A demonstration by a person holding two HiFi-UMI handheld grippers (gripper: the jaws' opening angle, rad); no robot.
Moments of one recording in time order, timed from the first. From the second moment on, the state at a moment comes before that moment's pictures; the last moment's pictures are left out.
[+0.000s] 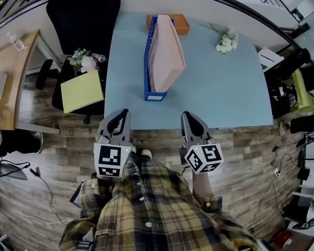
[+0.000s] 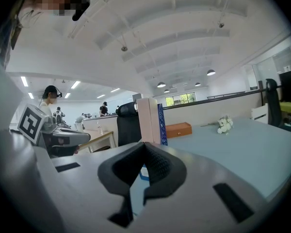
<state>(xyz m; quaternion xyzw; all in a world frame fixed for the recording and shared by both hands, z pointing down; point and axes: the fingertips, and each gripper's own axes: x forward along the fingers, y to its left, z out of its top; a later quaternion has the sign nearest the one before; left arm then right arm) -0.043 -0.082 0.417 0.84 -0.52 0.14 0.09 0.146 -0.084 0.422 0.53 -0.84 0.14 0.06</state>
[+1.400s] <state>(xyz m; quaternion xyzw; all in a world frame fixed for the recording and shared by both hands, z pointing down) -0.045 -0.087 0.422 0.84 -0.52 0.14 0.09 0.154 -0.084 0.427 0.54 -0.83 0.14 0.07</state>
